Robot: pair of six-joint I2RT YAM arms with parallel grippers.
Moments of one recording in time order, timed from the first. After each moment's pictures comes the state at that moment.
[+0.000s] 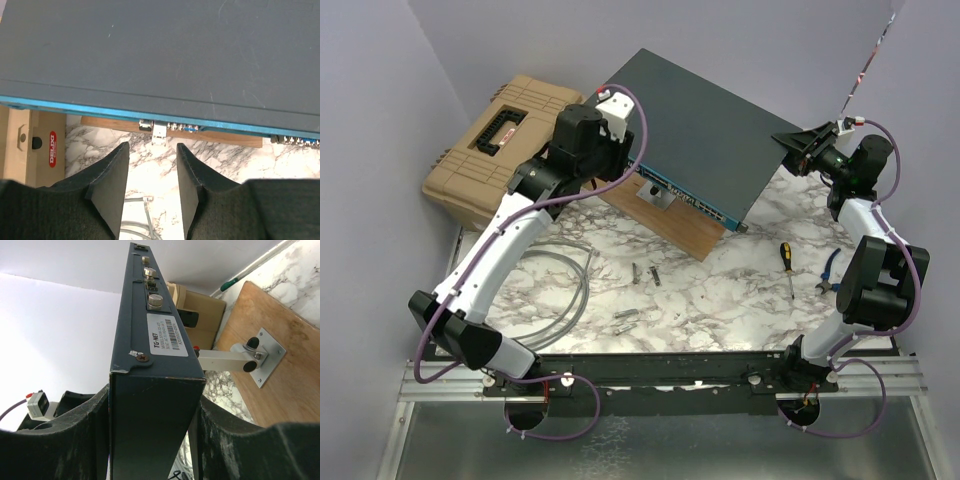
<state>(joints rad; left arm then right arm) -0.56 1.48 1.70 -0.65 -0.06 0.02 -0.28 1.66 1.13 0.54 -0.99 1.30</state>
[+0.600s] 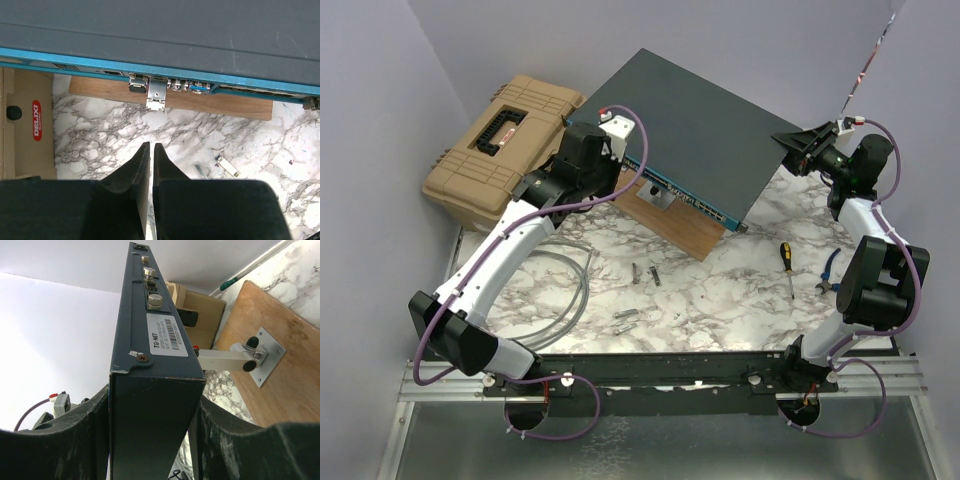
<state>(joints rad) -0.56 1.43 1.55 -0.68 -0.06 0.01 -0.28 1.66 1.14 0.53 -0.99 1.29</state>
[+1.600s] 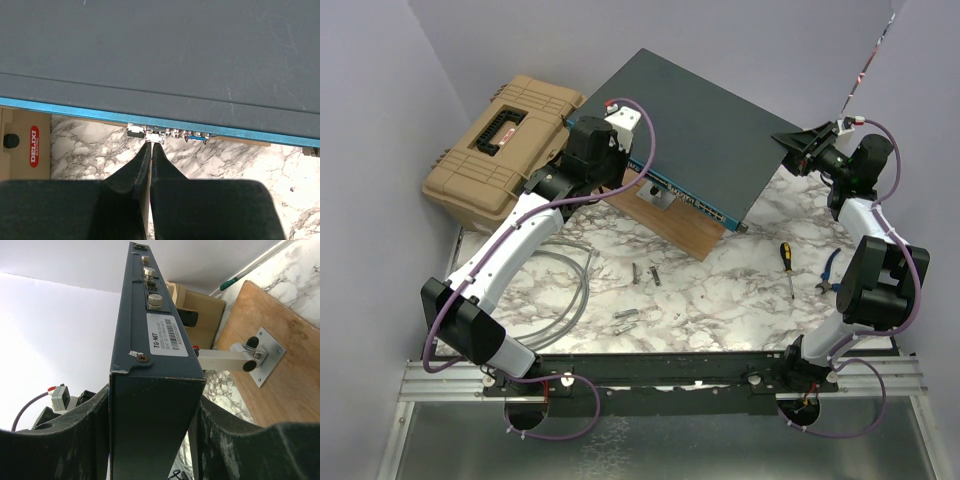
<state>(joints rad) -0.55 1.50 1.56 -0.54 -0.06 0.01 -0.28 1.66 1.14 0.53 -0.99 1.29</state>
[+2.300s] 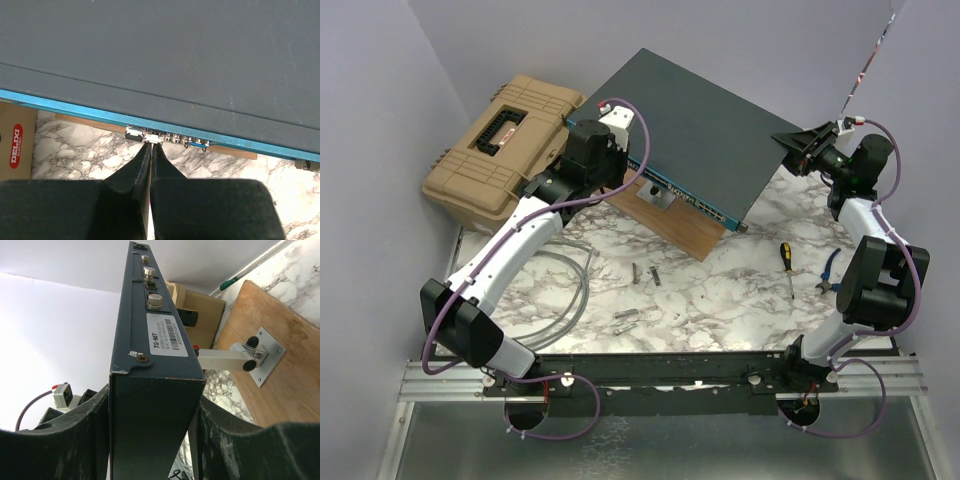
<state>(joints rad) -0.55 1.49 1.51 -0.46 -0.05 -0.08 -0.28 1.66 1.14 0.53 -0.99 1.29</state>
